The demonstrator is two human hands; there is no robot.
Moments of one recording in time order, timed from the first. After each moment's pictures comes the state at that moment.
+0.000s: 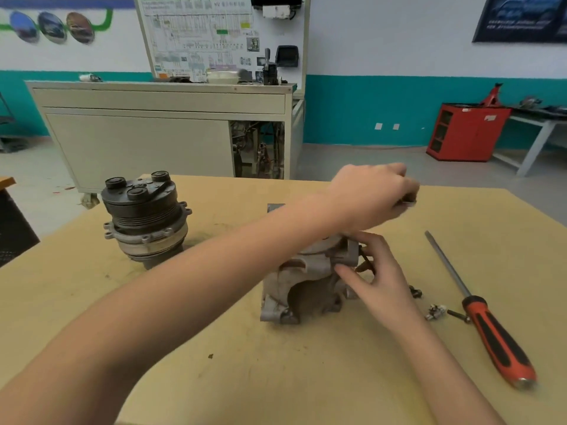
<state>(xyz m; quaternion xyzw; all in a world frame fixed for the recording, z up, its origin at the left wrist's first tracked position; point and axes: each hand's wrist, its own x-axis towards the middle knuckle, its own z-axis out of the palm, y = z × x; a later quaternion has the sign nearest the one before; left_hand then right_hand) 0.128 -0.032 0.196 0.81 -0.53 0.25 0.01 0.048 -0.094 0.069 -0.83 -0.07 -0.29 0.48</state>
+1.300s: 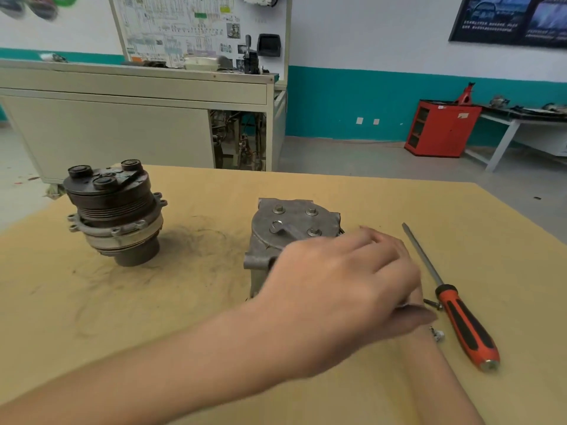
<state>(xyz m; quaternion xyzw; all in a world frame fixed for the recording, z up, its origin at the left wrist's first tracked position) 0.013 0.056 0.170 0.72 -0.59 0.31 0.18 0.029 -0.126 0.057 -0.79 0.00 -0.34 0.52</state>
